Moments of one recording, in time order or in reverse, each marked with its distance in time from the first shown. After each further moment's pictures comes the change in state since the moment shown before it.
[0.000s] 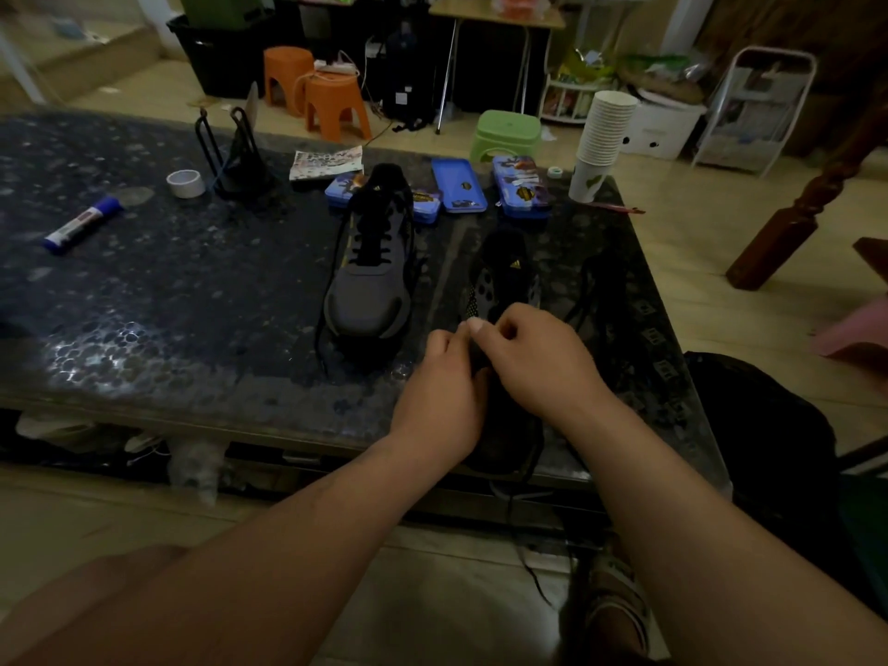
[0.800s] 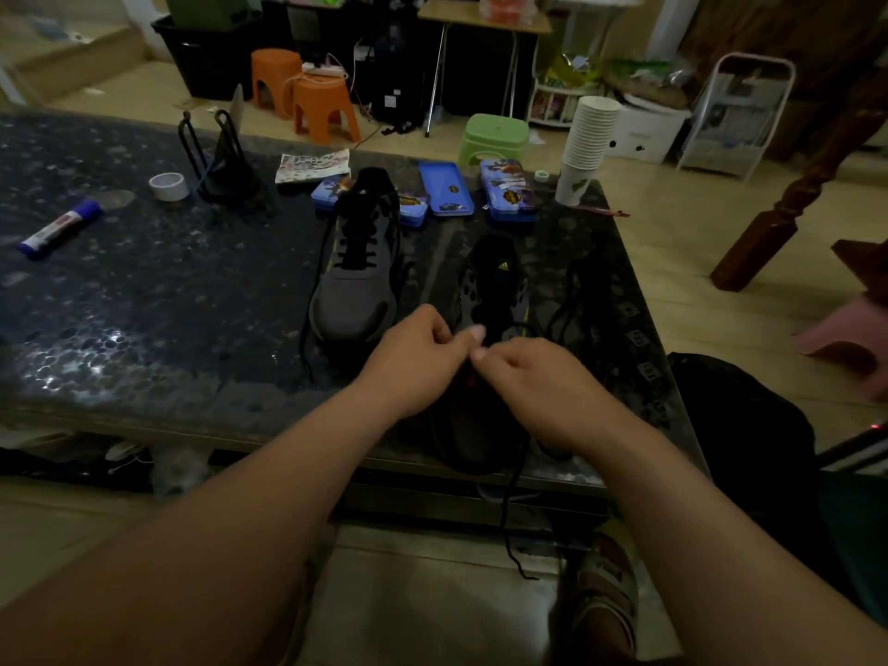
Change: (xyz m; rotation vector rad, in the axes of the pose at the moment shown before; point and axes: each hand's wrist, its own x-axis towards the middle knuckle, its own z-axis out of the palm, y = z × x) left_hand 0.029 0.009 -0.039 -0.168 -0.018 -0.143; right_hand -0.021 0.011 -0.024 0.049 -0.216 -0.103
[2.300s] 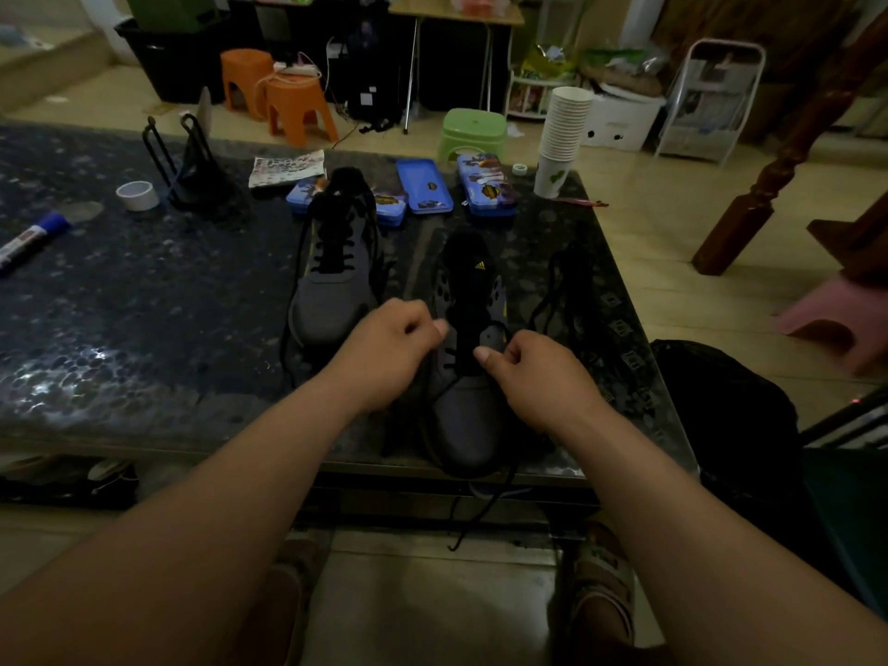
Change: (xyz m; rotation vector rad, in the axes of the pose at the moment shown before) left_hand 0.008 0.001 -0.014 -0.091 -0.040 0.133; right_hand 0.023 0.043 0.019 -0.043 0.178 0.254
